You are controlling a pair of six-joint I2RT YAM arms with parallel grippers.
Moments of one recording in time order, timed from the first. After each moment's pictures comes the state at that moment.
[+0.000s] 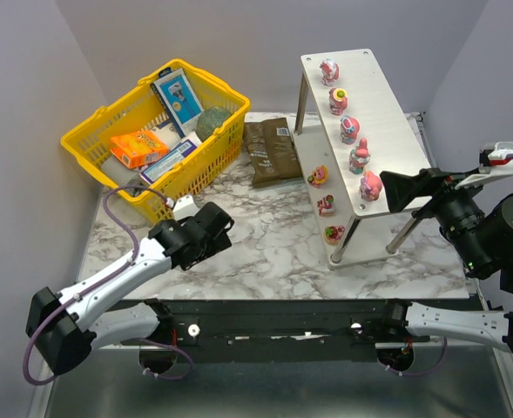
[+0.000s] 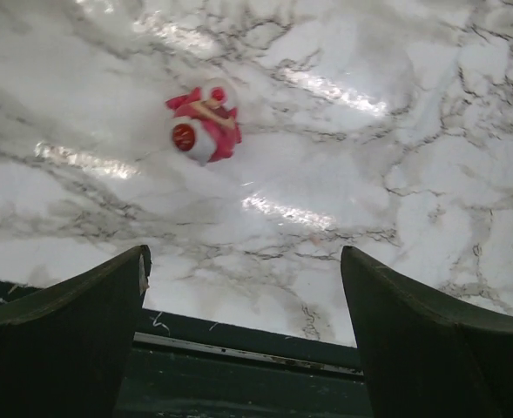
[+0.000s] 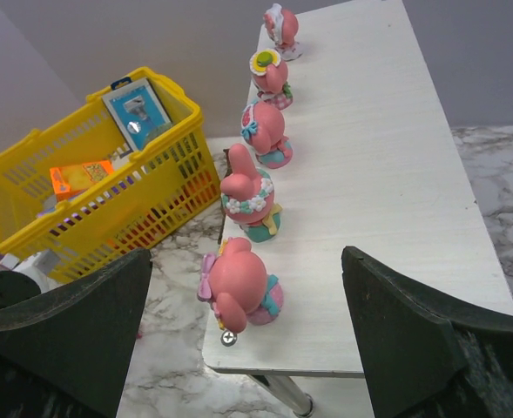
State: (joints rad) left arm -0.78 1.11 0.88 -0.92 -0.39 -1.10; right arm 1.16 0.75 1.51 -0.77 0.91 0.27
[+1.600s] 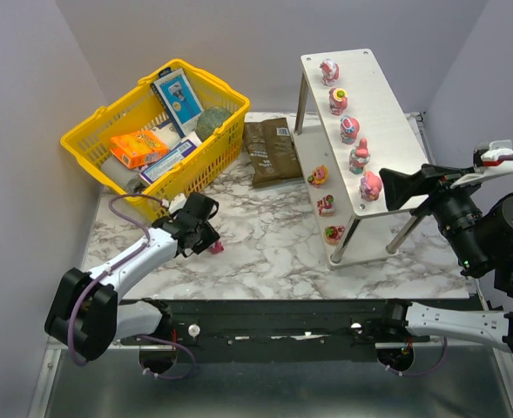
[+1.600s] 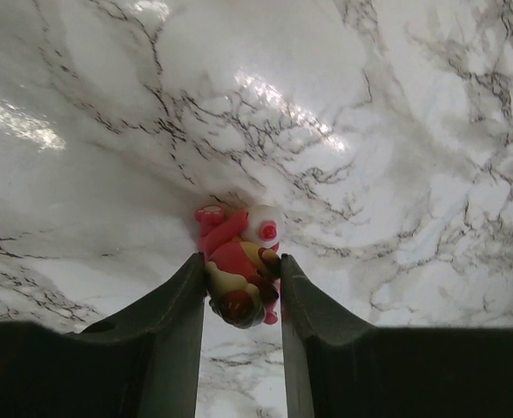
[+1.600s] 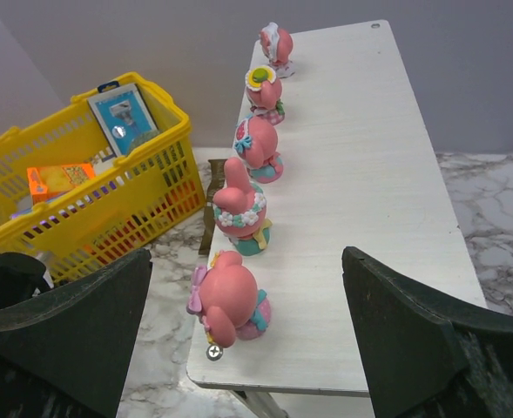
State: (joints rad) left arm -0.48 1.20 0.67 -0.53 -0.20 -1.13; right arm 1.16 0.75 1.48 -0.70 0.91 0.15
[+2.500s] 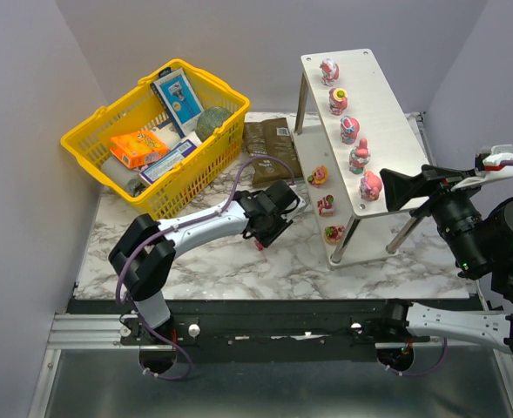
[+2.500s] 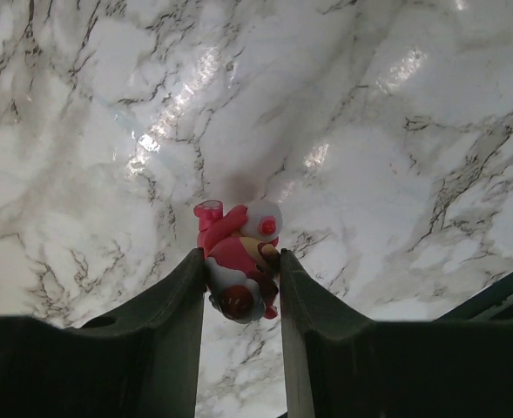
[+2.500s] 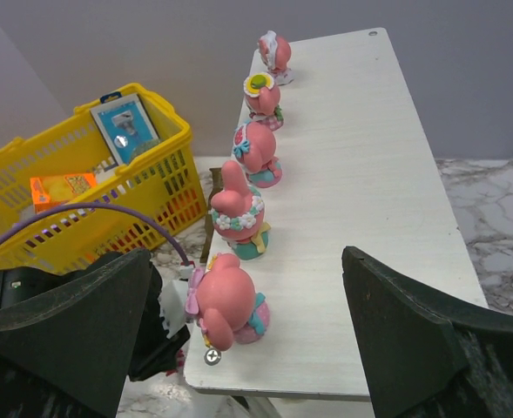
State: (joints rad) left arm -0.89 1.71 1.26 -0.68 -0.05 -0.06; right arm 1.16 0.71 1.42 -0.62 0.91 0.12
